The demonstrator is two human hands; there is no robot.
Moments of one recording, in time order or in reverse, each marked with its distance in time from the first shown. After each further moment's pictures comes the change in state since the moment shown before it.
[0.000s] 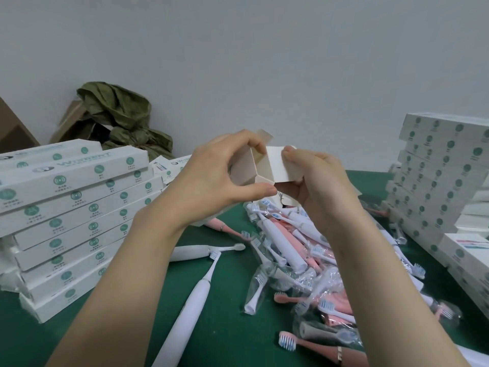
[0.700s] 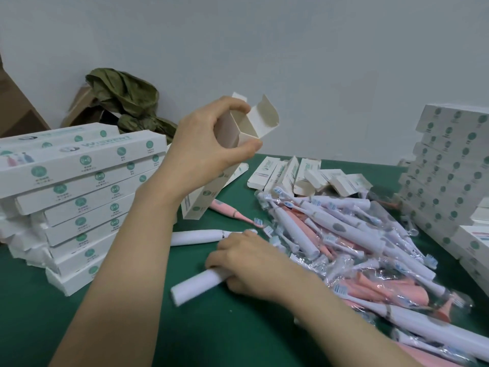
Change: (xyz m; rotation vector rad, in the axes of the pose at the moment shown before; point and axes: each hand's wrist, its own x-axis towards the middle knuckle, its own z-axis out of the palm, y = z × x) left_hand -0.004 -0.018 -0.024 -0.001 0.193 -0.115; right_hand -0.040 0.109 0.042 -1.483 -0.810 -0.630
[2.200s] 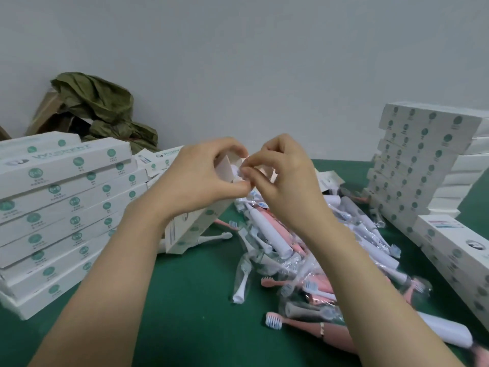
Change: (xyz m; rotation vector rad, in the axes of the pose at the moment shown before) left_hand -0.001 0.011 0.027 0.066 -0.273 -0.040; right_hand -0.022 0.044 -0.089 0.330 0.809 0.427
